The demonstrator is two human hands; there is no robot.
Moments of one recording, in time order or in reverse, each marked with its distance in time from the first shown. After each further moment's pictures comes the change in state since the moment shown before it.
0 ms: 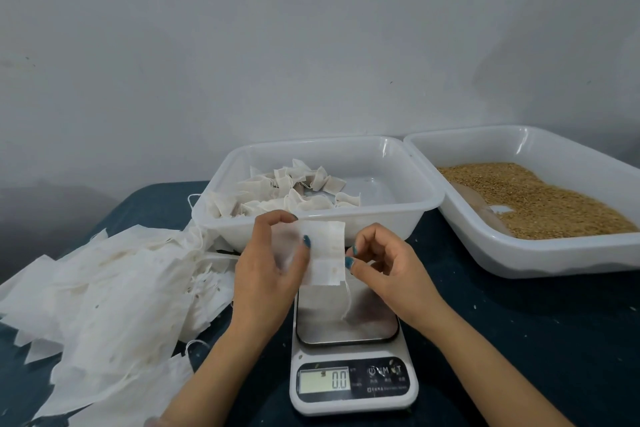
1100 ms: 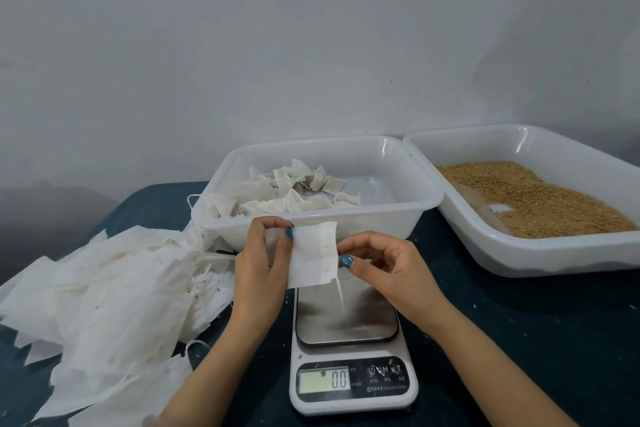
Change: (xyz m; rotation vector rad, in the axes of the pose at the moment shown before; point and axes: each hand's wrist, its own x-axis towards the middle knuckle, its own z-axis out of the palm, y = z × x) left_hand 0.004 -0.010 0.004 -0.086 0.011 -0.156; right_hand -0.001 -0.001 -0.003 0.023 -0.018 0.019
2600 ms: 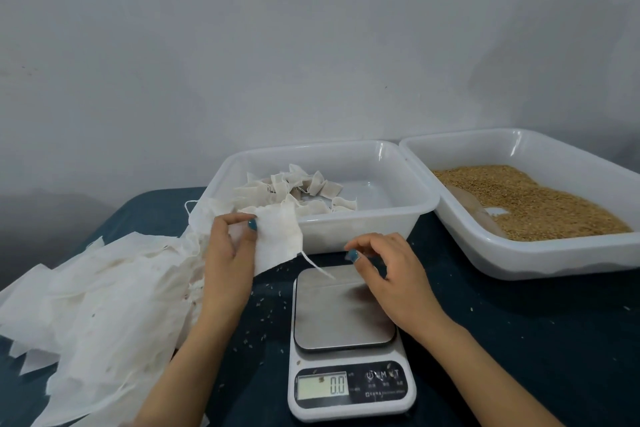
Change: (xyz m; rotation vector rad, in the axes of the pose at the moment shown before) left_hand 0.021 -0.003 -0.022 -0.077 0.141 -0.166; right_hand 0.003 0.026 -0.002 -0.528 0.164 -0.085
